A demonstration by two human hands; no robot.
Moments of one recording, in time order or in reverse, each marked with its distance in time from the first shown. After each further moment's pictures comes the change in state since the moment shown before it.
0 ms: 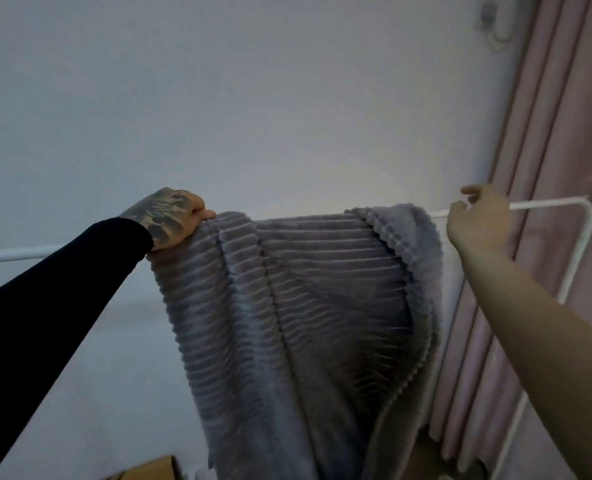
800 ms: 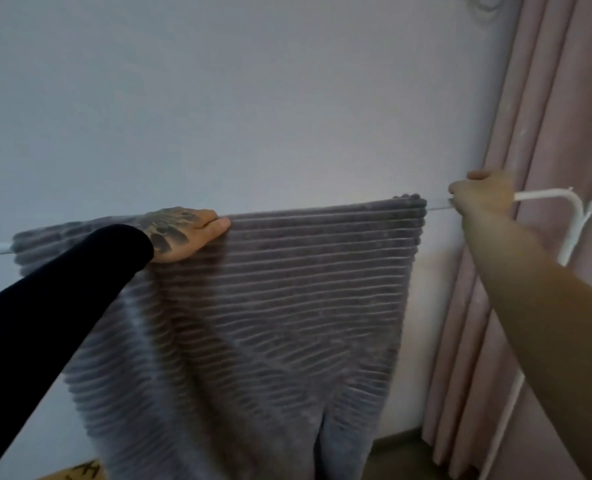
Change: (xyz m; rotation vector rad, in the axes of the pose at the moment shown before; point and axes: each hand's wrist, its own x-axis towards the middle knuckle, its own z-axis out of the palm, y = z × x) left_hand 0.046 0.145 0.054 0.103 -0.228 -0.037; right_hand 0.154 0.098 -0.014 0.219 -0.100 0.258
